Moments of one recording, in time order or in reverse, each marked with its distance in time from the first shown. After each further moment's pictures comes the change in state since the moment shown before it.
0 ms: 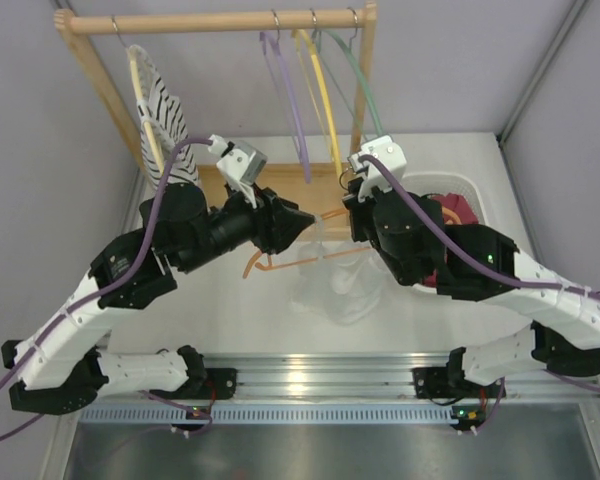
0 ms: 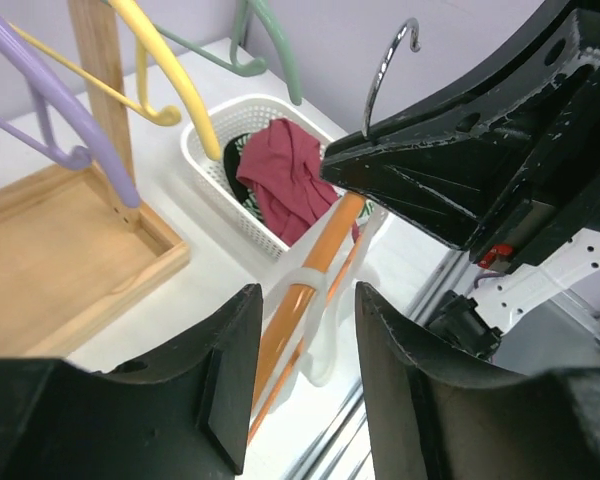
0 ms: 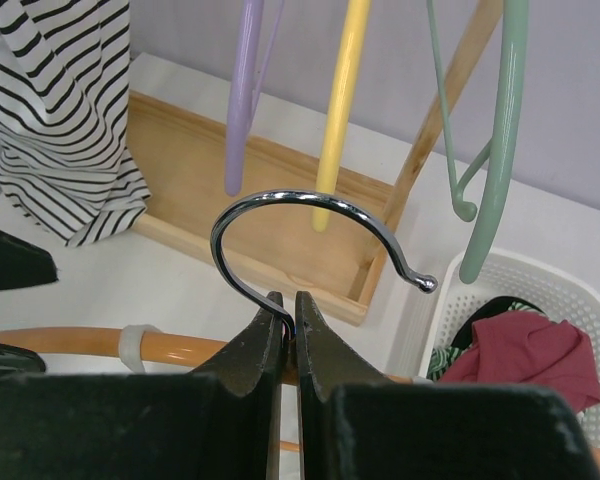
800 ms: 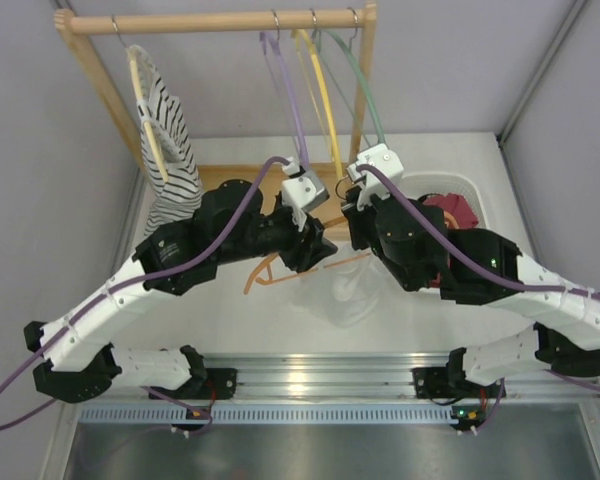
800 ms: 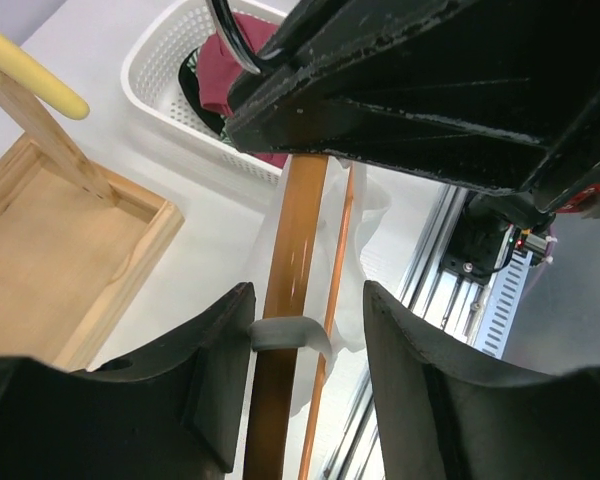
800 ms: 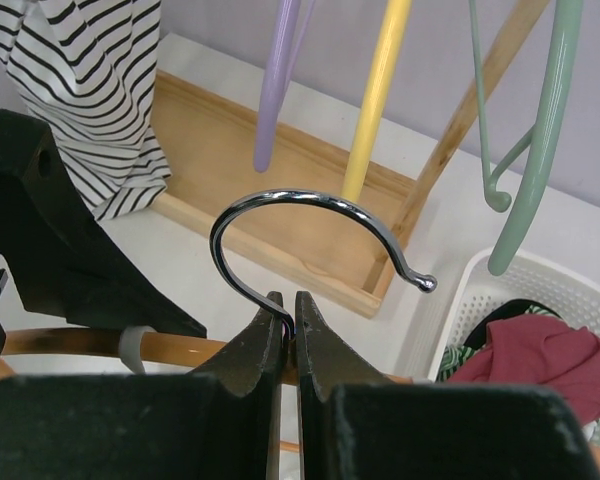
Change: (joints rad) left arm 0.000 0.119 0.006 -0.098 0.200 0.266; right arm 0.020 -0.027 -0.029 -0.008 -0.058 -0.002
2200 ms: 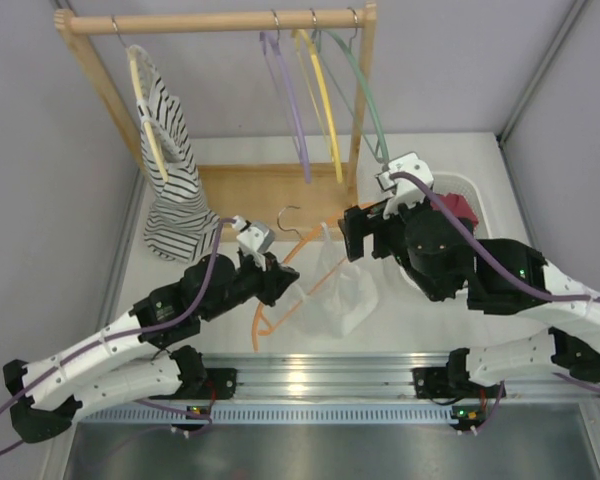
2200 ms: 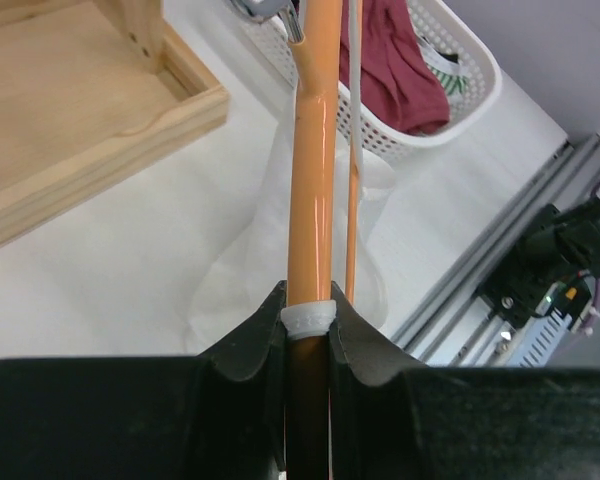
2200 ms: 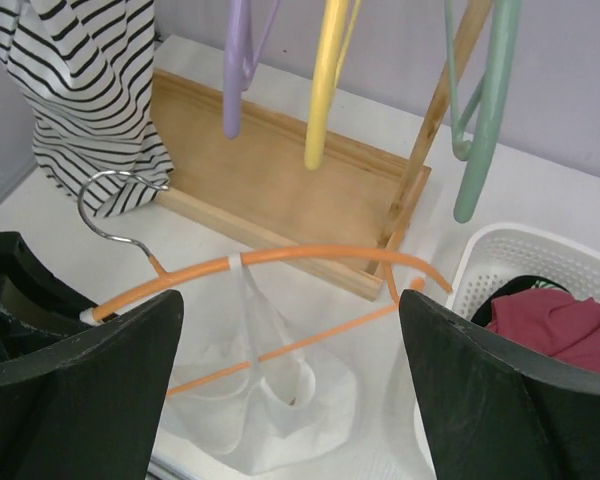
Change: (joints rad) left arm -0.001 -0.439 -0.773 0.376 -0.222 -0.304; right arm 0.019 -0.116 -0.109 -0.013 0.015 0.060
